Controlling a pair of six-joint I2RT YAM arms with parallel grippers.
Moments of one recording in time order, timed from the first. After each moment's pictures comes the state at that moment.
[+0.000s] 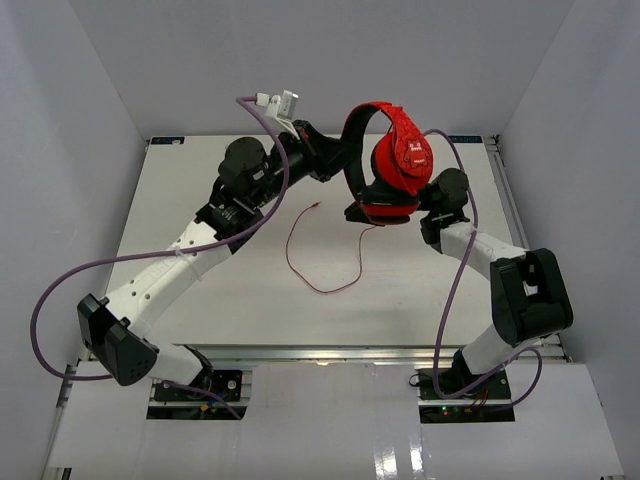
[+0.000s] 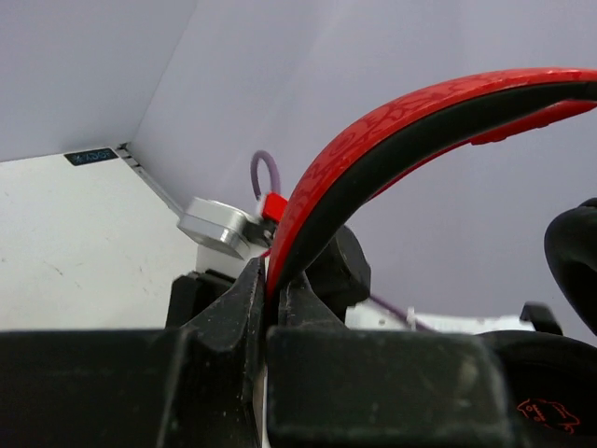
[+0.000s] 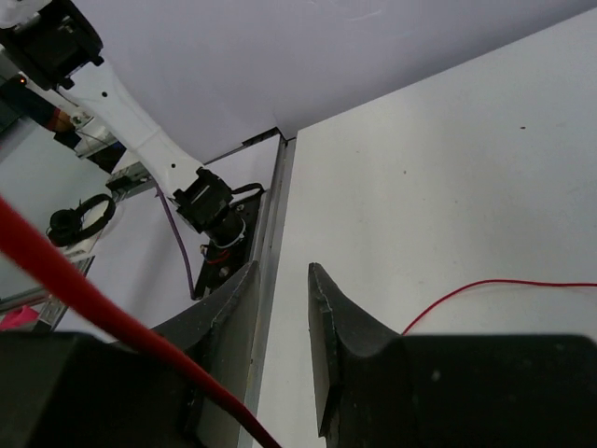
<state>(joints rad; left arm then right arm) -0.71 1.40 1.42 0.21 0.19 -0.69 0.33 1.58 0.91 1.08 -1.30 0.85</state>
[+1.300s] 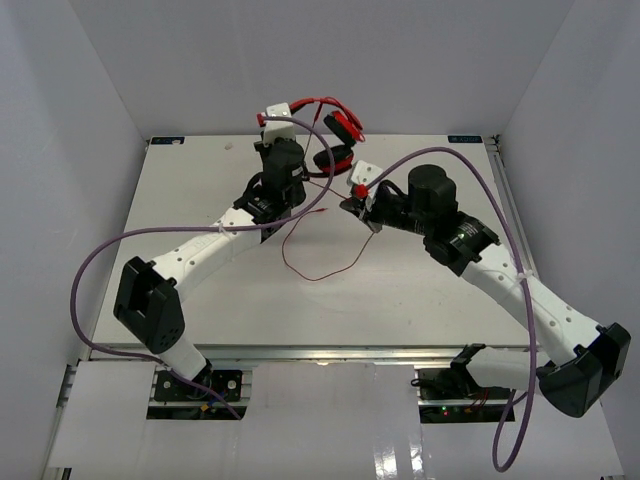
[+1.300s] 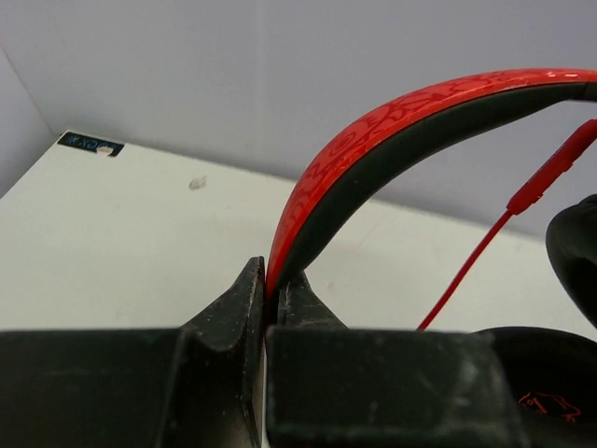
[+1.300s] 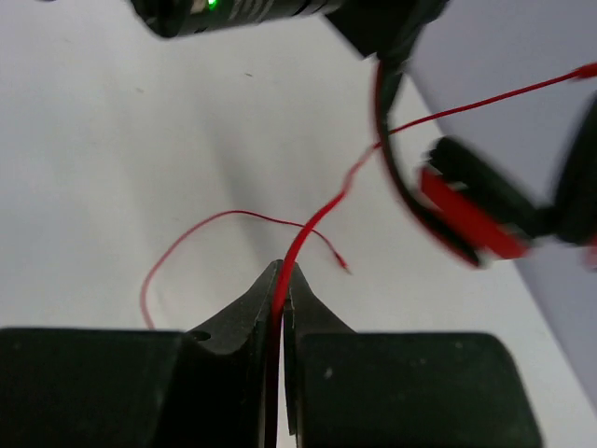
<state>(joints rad) -0.69 1.61 1.36 0.18 -0.89 -0.09 0.71 1.17 1.19 -0.25 -0.32 -0.53</state>
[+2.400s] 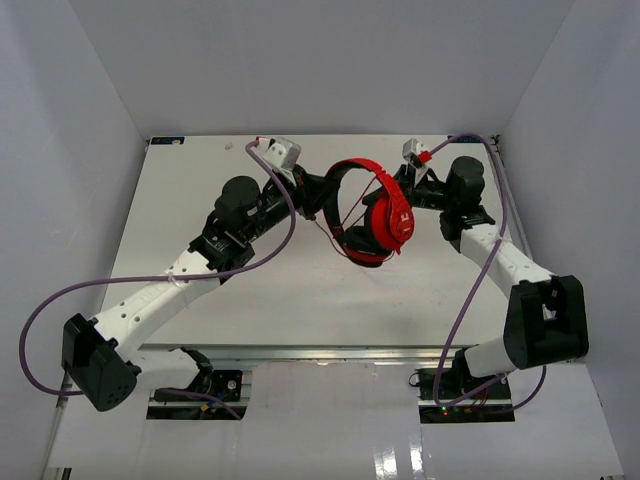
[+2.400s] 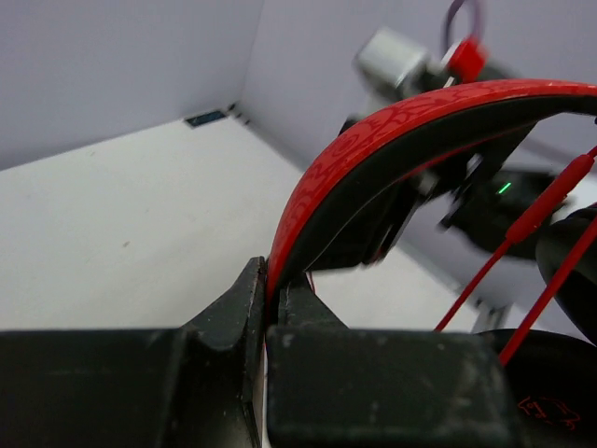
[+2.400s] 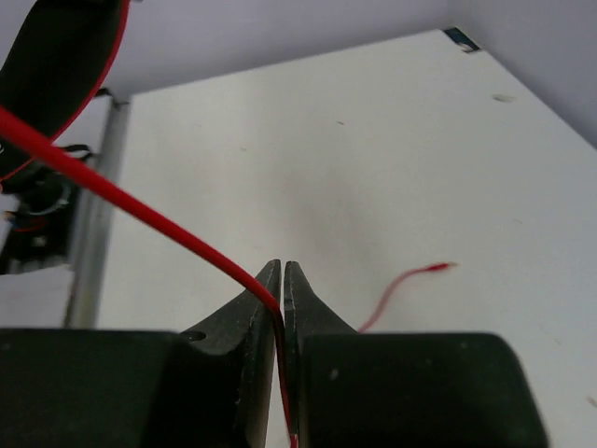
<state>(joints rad) -0.72 1.22 1.09 0.24 0.17 -0.32 0.23 1.43 0.95 0.50 -1.17 0.10</state>
